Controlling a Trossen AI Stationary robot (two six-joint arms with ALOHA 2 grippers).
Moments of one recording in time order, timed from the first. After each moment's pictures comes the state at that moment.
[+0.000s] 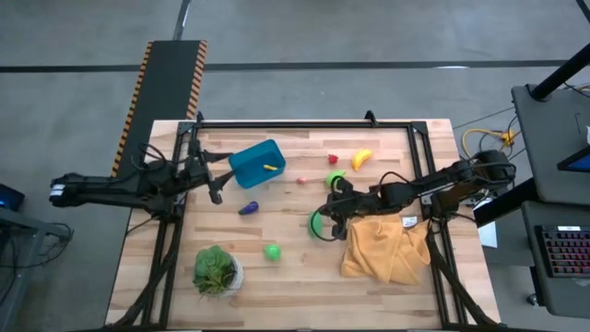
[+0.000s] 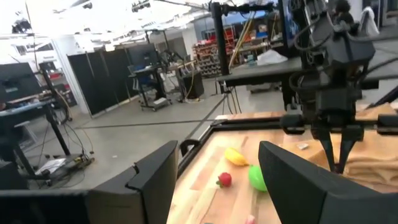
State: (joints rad) left arm 0.02 0.51 0.36 0.18 -0.39 0.25; right arm 0.14 1.49 0.76 -0.02 0.19 0.23
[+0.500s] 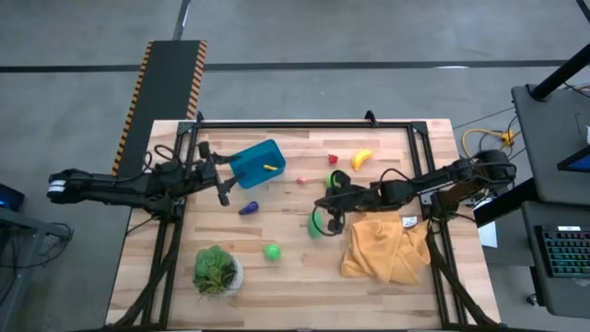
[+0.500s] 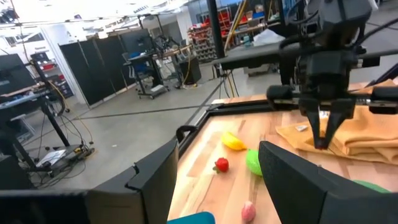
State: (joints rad) left arm 0.02 0.58 0.37 0.23 -0.39 0.25; right arm 0.10 1.49 0.76 0.09 0.26 0.14
